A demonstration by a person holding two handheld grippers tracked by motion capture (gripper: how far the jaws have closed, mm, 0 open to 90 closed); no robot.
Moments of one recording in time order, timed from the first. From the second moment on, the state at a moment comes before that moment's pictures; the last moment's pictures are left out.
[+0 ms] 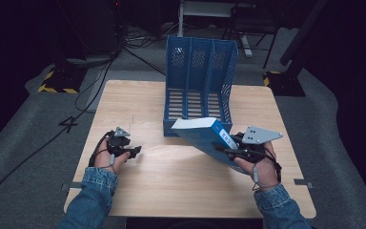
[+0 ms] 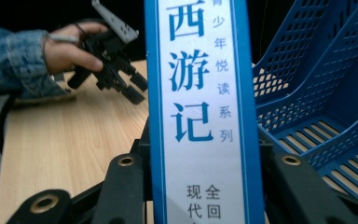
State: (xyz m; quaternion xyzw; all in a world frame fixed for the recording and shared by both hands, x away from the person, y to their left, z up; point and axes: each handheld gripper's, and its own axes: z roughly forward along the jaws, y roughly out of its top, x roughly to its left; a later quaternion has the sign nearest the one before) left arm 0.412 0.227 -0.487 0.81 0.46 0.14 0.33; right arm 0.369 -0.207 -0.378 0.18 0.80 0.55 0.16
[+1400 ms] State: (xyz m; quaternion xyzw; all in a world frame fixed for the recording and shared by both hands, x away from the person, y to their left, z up) left arm 0.418 0.238 -0.504 0.81 0.44 0.17 0.34; right arm 0.405 -0.248 -0.303 0.25 0.68 0.66 0.17
